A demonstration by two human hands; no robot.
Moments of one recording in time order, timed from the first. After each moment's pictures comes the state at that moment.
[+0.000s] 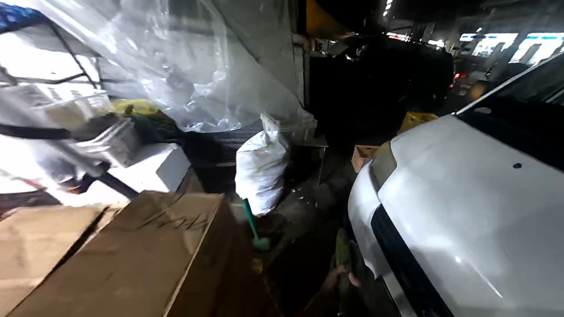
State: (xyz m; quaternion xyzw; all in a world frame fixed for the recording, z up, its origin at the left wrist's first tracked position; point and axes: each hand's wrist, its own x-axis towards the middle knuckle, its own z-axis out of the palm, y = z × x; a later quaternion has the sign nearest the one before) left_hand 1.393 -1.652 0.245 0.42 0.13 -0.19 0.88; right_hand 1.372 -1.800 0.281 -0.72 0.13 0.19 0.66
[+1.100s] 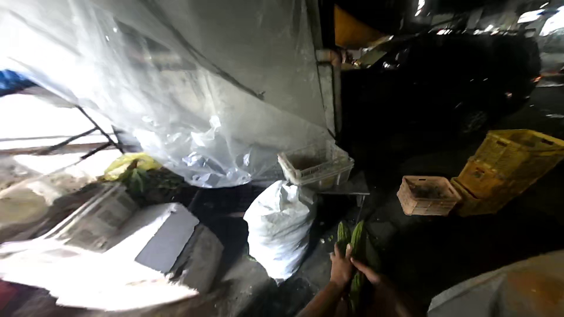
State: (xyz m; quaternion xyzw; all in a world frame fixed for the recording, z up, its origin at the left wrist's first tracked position) left_hand 2.037 -1.395 0.275 0.75 0.30 -0.04 0.59; right_hand 2.048 -1.528 0.287 -0.56 0.03 0.42 0.71
